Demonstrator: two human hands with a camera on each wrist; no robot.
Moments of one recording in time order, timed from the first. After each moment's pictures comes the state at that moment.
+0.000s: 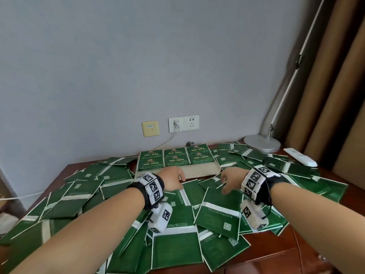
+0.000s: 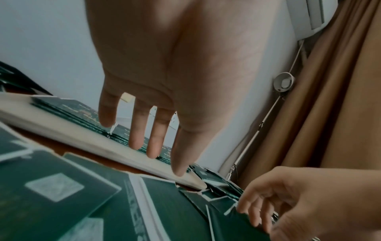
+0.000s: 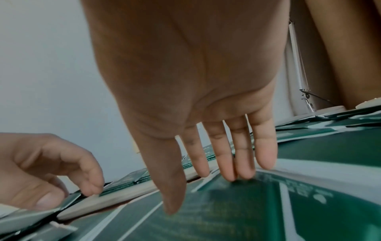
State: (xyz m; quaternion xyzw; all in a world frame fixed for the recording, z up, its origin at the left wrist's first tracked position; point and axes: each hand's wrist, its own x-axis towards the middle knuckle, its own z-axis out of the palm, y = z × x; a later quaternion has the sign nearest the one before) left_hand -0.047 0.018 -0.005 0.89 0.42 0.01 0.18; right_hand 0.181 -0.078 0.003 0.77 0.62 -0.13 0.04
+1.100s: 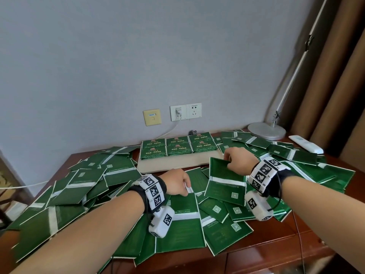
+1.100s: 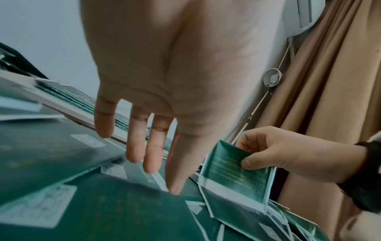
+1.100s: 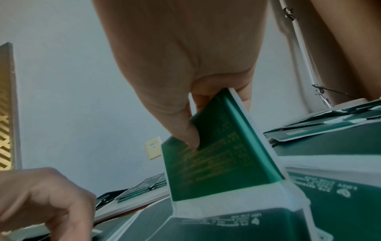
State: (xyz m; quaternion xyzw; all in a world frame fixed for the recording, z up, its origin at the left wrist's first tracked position) left_hand -0.053 -0.017 -0.028 0.89 0.40 -0.03 0.23; right_hand 0.189 -0.081 0.001 0.78 0.62 -0.07 -0.11
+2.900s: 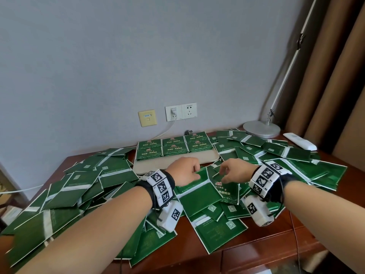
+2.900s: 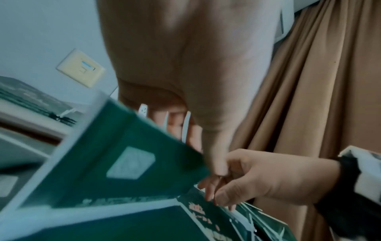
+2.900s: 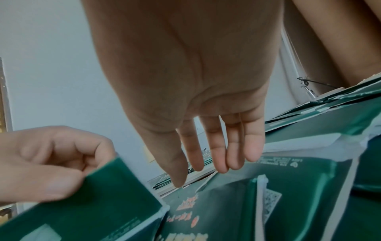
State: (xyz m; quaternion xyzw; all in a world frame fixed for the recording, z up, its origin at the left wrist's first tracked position) left_hand -0.016 -0.031 -0.007 0.91 0.36 0.08 0.17; right_hand 0.187 -0.109 -0.010 0.75 0.64 -0.17 -0.08
